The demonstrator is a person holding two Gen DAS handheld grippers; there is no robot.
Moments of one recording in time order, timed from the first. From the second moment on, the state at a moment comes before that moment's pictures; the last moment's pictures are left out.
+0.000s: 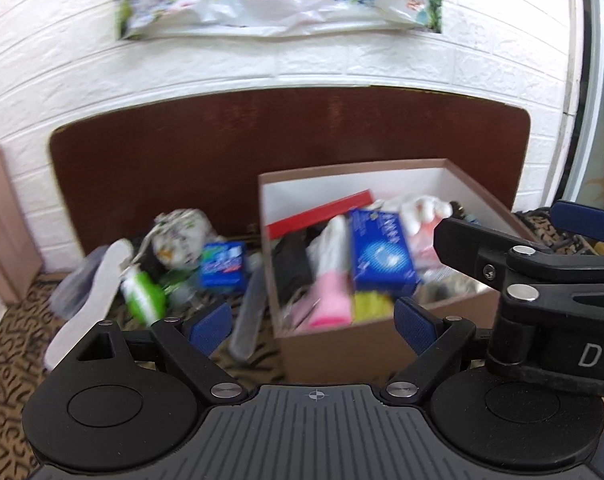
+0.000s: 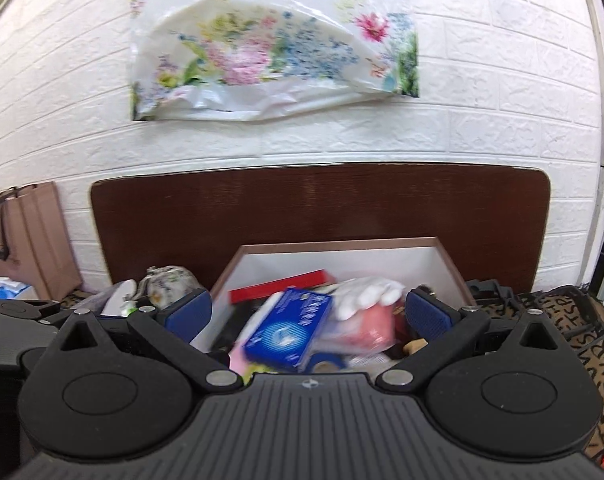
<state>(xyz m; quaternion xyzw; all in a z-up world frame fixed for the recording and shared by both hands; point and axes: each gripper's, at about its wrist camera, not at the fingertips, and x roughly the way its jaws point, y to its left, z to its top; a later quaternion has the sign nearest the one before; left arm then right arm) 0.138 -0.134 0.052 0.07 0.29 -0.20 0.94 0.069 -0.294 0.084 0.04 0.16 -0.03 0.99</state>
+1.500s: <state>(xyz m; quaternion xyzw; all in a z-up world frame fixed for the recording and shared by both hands) 0.323 0.085 -0.077 0.04 0.35 -0.03 0.93 0.229 -0.073 -0.035 -0.08 0.24 0.14 0.96</state>
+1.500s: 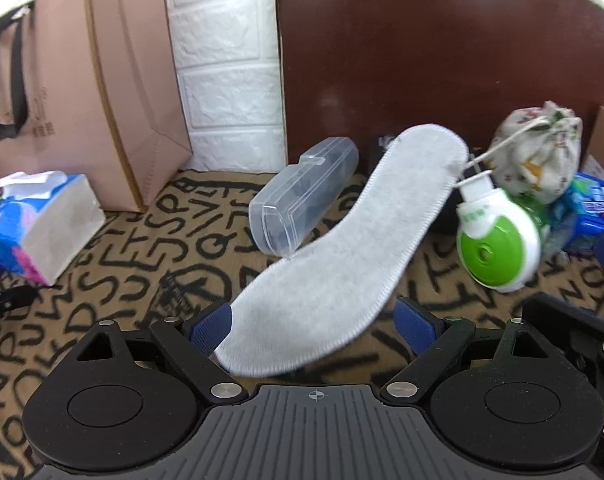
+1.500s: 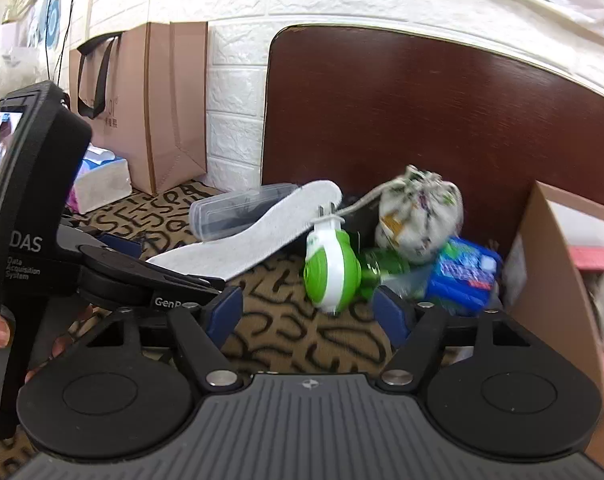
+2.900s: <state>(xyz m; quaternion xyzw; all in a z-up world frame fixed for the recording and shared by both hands) 0.213 0.093 -0.067 -0.01 0.37 -0.09 0.92 0.111 -0.083 -0.049 -0.16 0.24 0.15 0.94</state>
